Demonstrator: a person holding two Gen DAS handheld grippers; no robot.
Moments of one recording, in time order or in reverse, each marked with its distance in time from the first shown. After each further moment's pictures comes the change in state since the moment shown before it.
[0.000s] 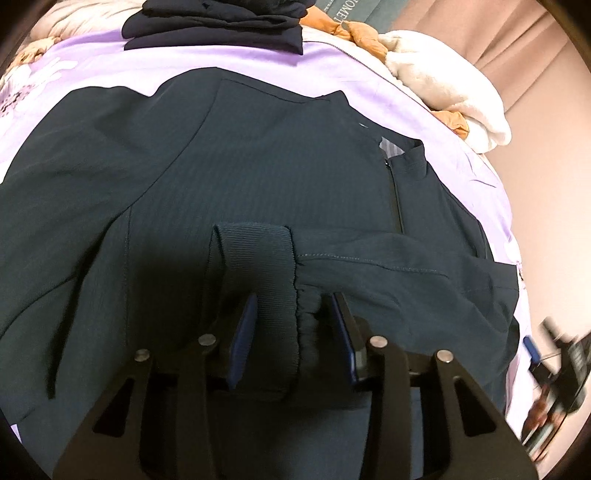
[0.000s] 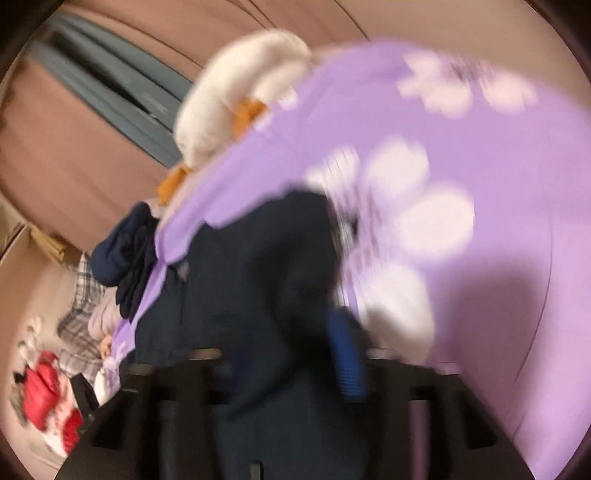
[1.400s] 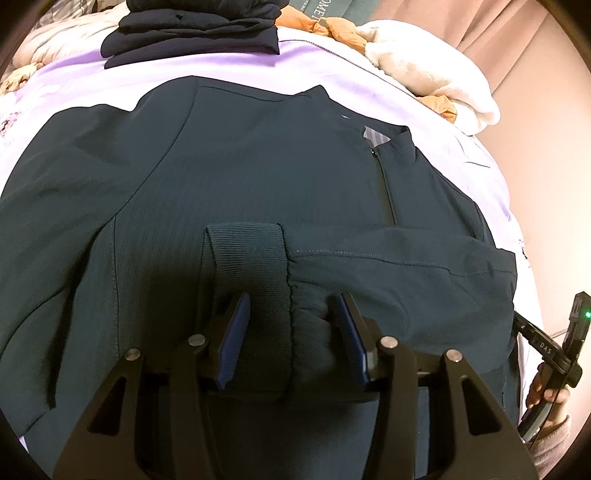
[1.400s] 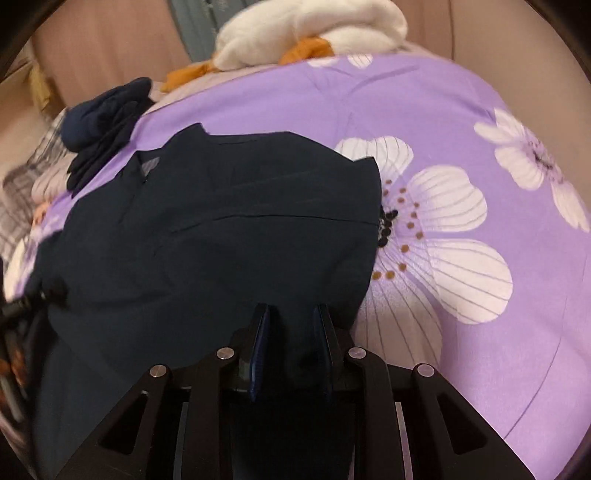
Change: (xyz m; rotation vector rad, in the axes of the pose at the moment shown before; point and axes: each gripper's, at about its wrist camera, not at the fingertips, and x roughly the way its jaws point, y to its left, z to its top) left arm 0.001 -0.012 -0.007 0.093 -0.010 0.012; right arm 0.050 0.019 -0.040 -0.458 0.200 -0.261
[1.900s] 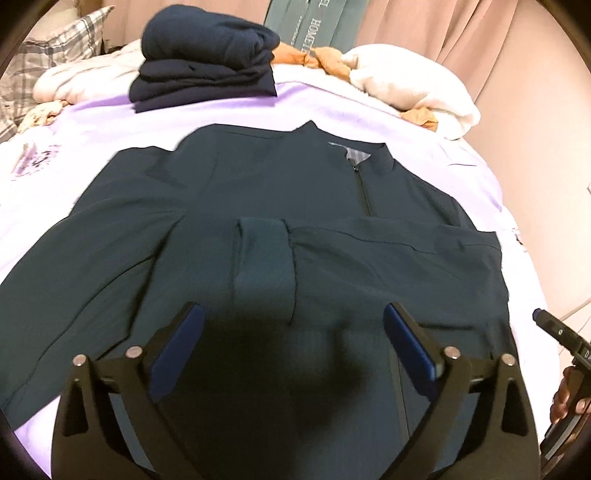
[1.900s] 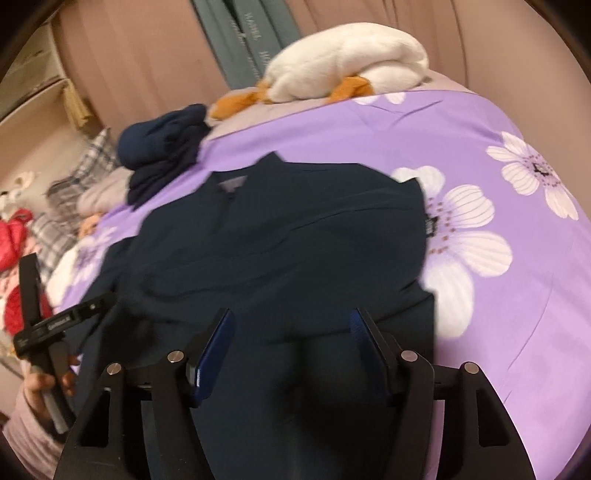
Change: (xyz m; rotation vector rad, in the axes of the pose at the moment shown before) left arm -0.093 -0.008 -0.037 0.069 -0.102 0.067; right arm -0.096 0.065 -0.038 0.011 -0.087 0.177
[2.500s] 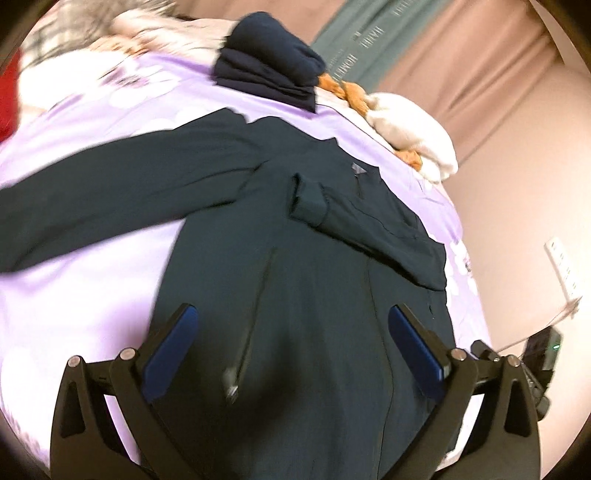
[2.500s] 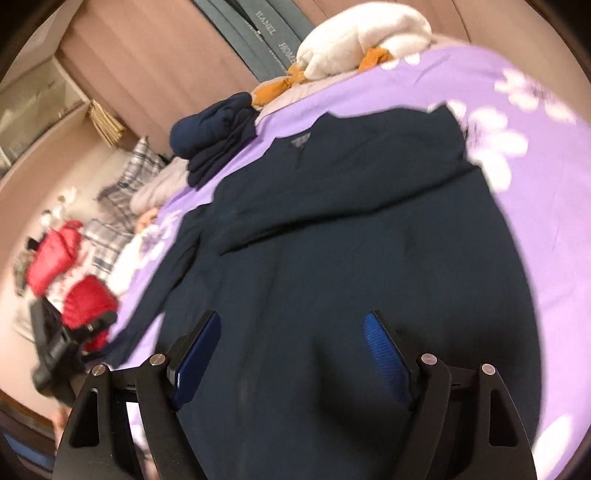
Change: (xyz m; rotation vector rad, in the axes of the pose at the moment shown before) left arm -0.146 0.074 -0.118 -0.282 -0.067 -0.134; right arm -0.020 0.055 -0.084 0.174 0.064 0.214
